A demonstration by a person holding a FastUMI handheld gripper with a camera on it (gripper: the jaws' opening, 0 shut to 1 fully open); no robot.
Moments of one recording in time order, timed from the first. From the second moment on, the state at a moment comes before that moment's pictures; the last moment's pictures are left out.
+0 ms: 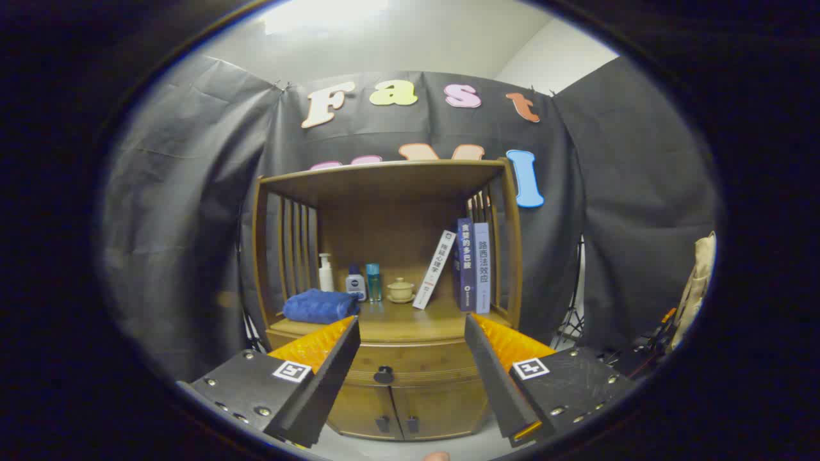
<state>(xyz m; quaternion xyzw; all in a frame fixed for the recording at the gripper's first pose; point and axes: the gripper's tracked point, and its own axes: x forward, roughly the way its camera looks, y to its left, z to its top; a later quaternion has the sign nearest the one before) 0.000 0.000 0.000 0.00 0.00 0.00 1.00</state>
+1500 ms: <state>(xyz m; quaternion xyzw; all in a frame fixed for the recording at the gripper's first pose) 0.021 0.014 -0.035 -0.01 -0.01 0.02 1.00</state>
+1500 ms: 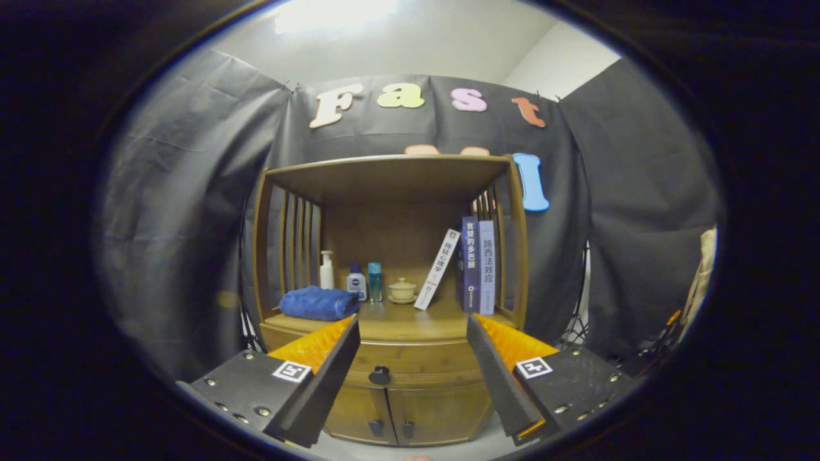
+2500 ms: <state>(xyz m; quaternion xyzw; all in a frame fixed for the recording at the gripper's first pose) 0.129 0.031 -0.185 -0.03 0.10 0.01 0.99</state>
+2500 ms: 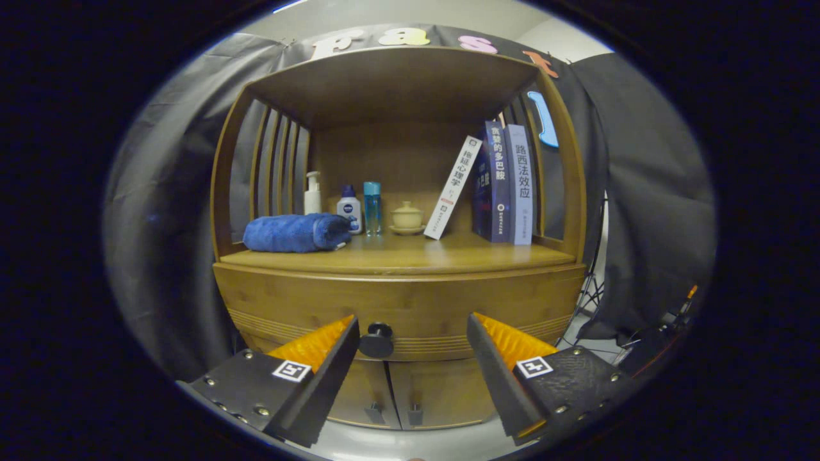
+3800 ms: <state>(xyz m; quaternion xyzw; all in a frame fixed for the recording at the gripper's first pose) 0.149 0.063 -0.253 -0.01 0.14 0.00 0.99</state>
